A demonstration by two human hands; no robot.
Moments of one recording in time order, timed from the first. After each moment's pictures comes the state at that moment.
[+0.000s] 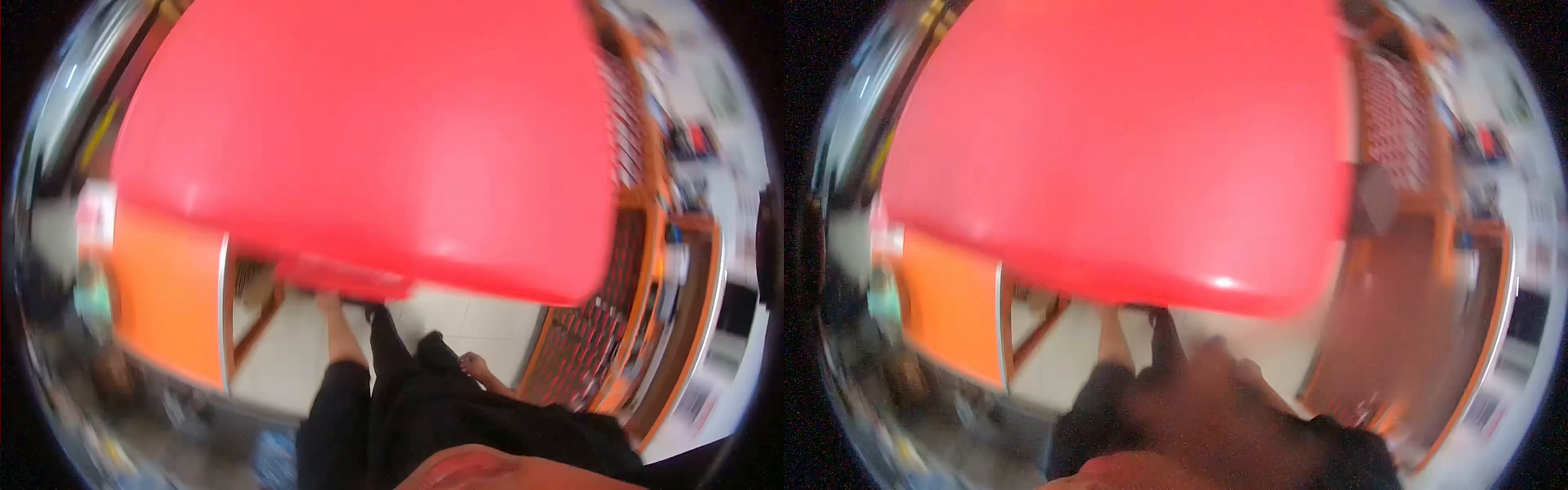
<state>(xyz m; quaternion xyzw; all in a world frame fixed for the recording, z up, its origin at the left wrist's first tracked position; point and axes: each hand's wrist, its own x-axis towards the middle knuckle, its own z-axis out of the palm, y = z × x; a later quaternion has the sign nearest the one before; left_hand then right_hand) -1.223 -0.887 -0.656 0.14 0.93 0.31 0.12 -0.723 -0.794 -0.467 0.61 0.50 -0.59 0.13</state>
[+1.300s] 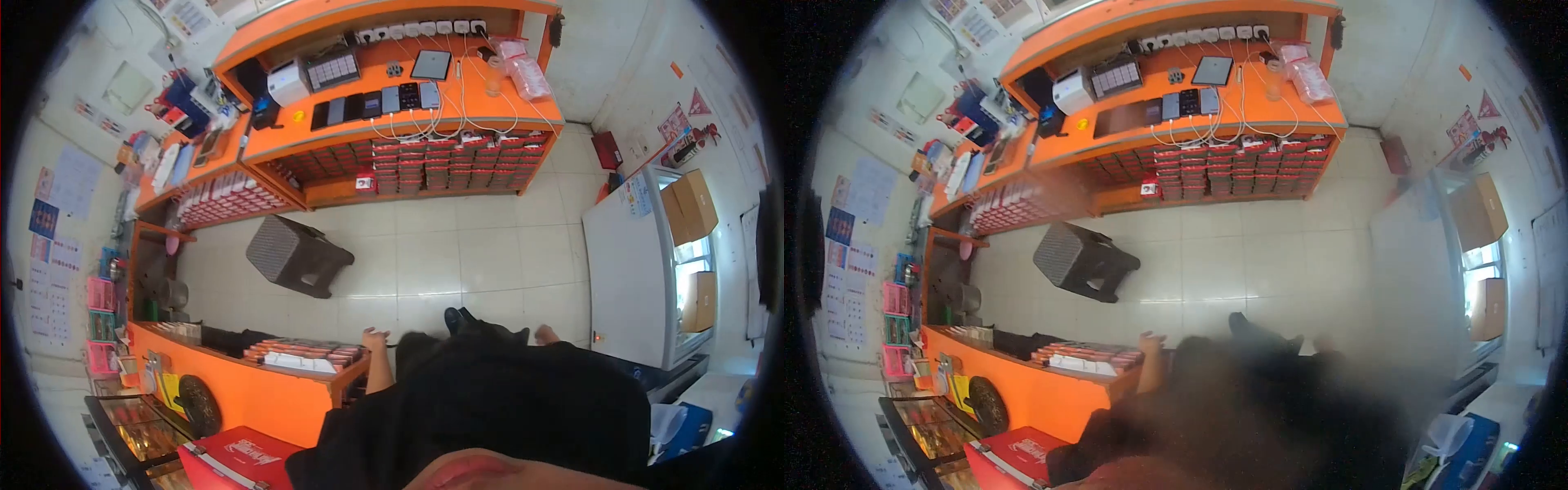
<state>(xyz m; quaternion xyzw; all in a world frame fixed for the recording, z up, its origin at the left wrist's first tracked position) -0.714 -0.589 -0.383 0.54 0.63 0.12 0.54 -0.492 -1.152 -0.473 0.83 -0.19 -0.52 0.00</state>
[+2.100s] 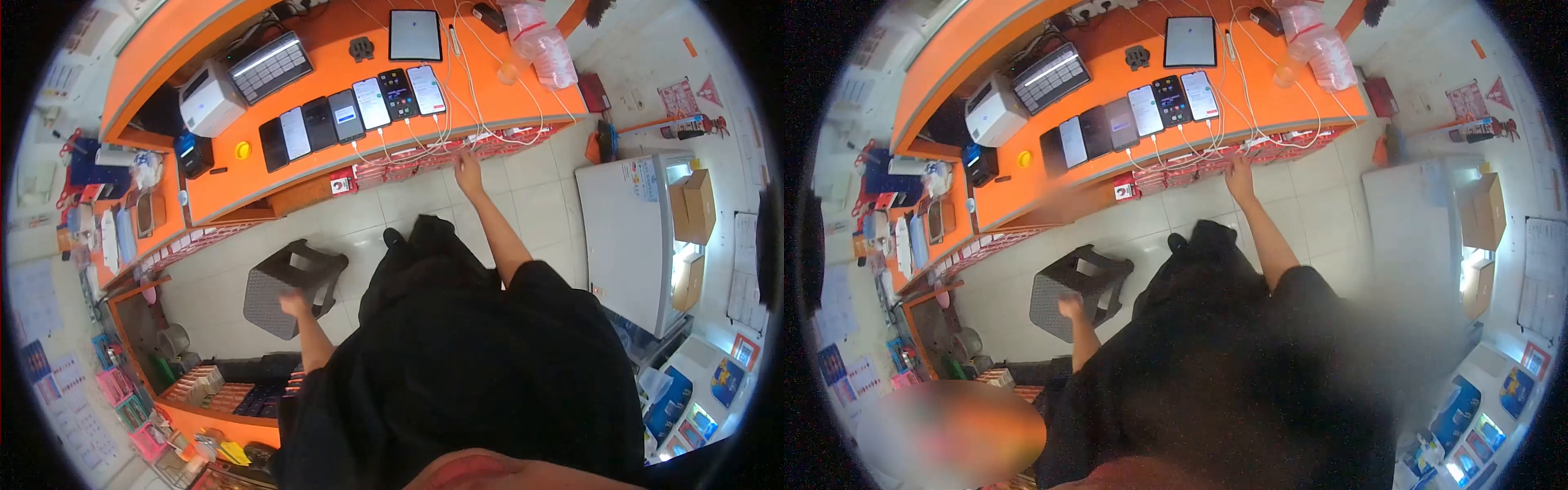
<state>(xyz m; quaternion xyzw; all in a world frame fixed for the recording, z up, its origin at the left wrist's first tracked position) -0.433 -0.131 -0.354 0.82 0.57 0.07 0.06 -0.007 -0.601 -0.329 0.90 0.07 0.06 -0.43</state>
